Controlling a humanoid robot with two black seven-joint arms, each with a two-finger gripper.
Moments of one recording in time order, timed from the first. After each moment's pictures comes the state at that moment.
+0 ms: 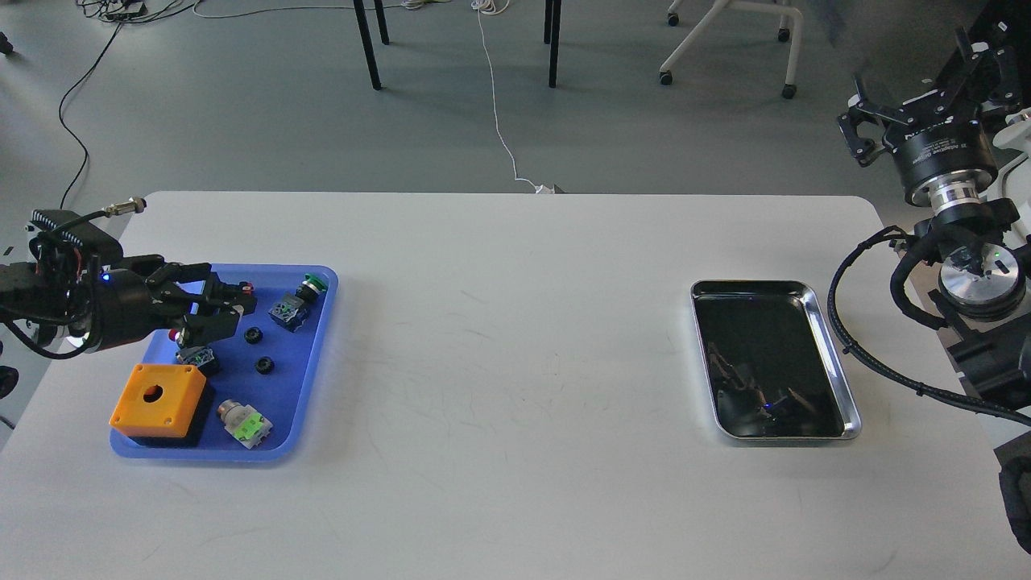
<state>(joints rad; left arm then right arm) -0.79 0.90 -0.19 -0.99 1.83 -0.01 -0.49 0.78 -0.41 0.90 0.59 0.24 0.48 0.31</state>
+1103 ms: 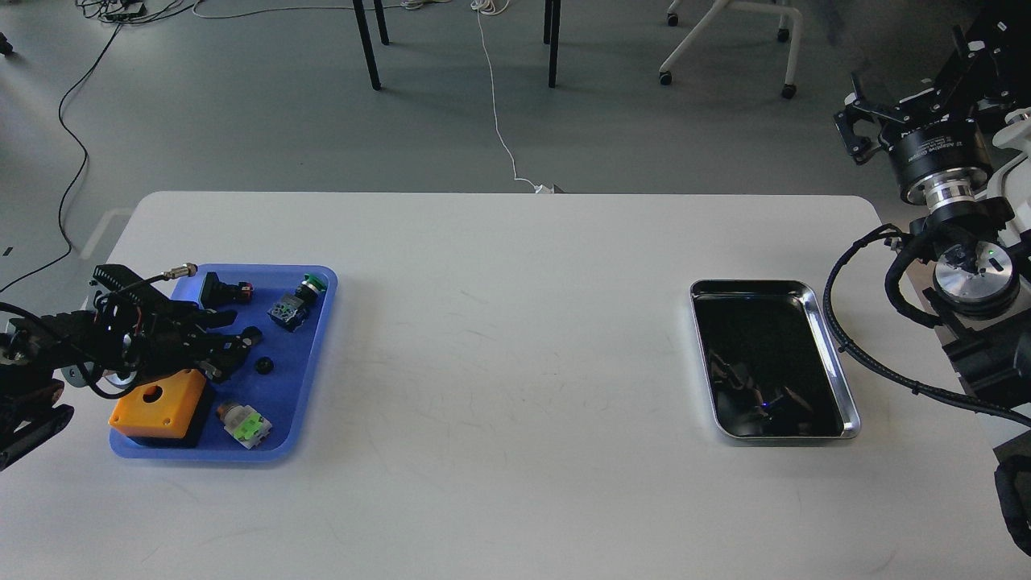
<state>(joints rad) -0.79 0.66 0.02 -0.65 1.79 0.16 -0.49 0.78 -0.41 0.90 0.60 0.24 0.46 0.32</state>
